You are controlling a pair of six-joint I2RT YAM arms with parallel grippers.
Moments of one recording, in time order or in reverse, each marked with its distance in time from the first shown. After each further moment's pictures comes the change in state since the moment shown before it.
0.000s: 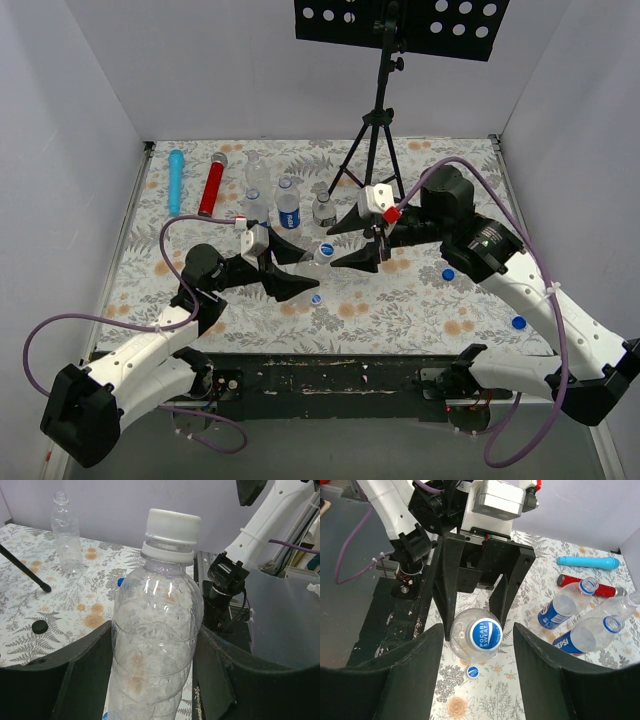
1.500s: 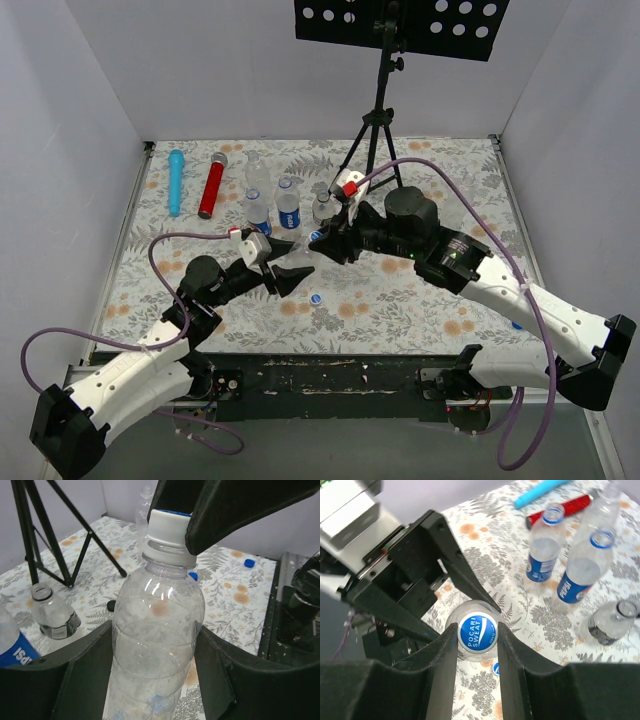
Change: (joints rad) left arm -0.087 -0.150 -0.017 -0.211 -0.392 0.219; right arm 0.175 0.064 -0.060 0.116 0.543 0.421
